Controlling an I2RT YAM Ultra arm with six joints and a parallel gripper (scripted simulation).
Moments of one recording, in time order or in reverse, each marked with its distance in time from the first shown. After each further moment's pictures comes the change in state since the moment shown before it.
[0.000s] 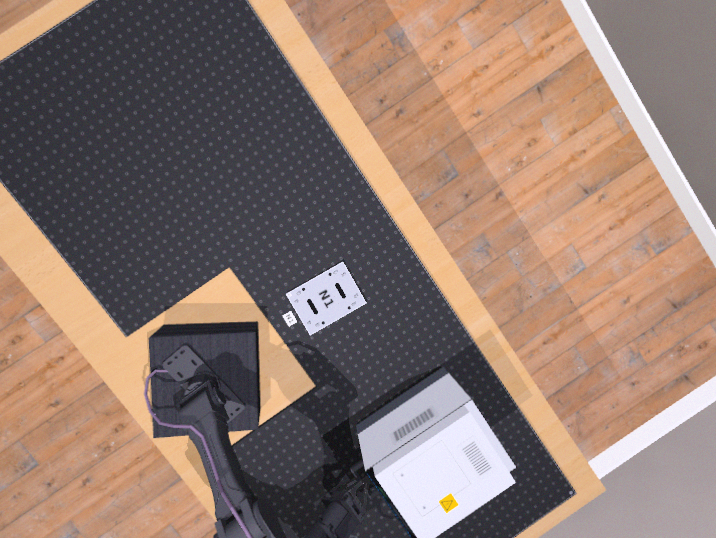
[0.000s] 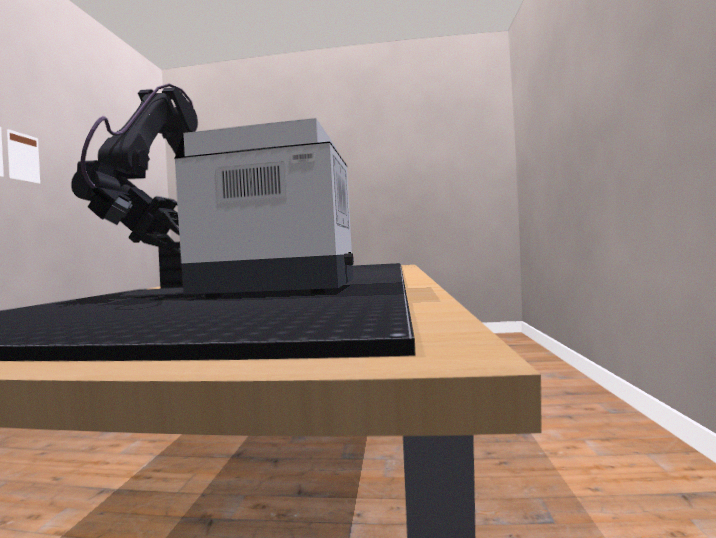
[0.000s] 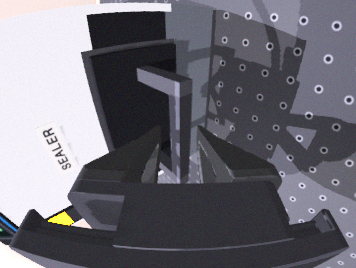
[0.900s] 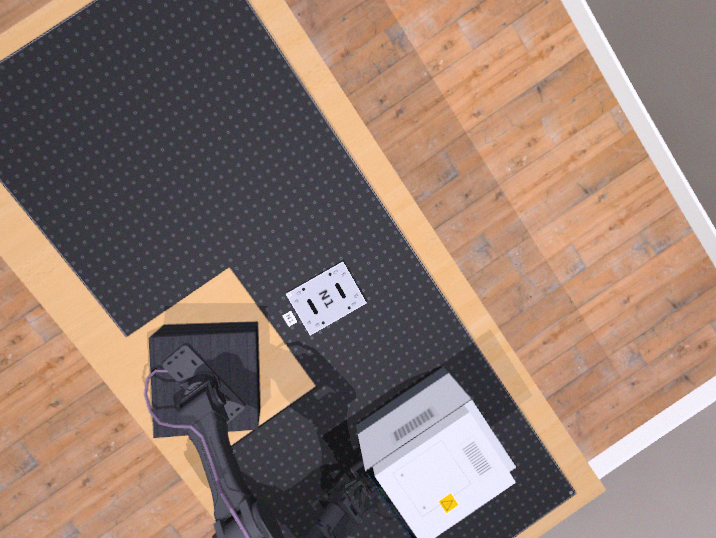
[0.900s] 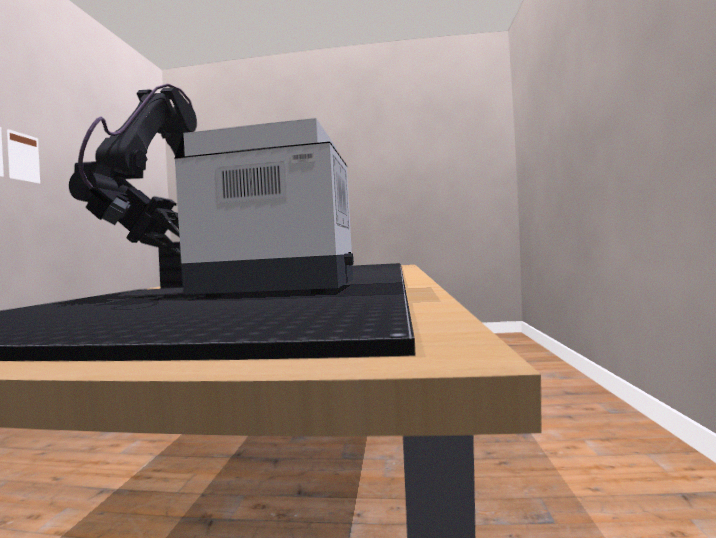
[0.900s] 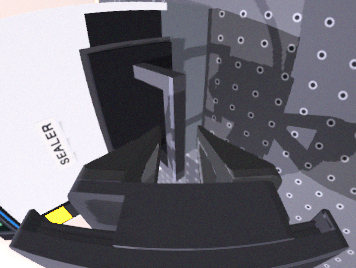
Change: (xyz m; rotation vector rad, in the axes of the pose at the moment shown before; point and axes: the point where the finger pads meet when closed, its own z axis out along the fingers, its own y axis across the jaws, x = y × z) arm 0.001 -0.004 -0.004 0.000 0.002 0.001
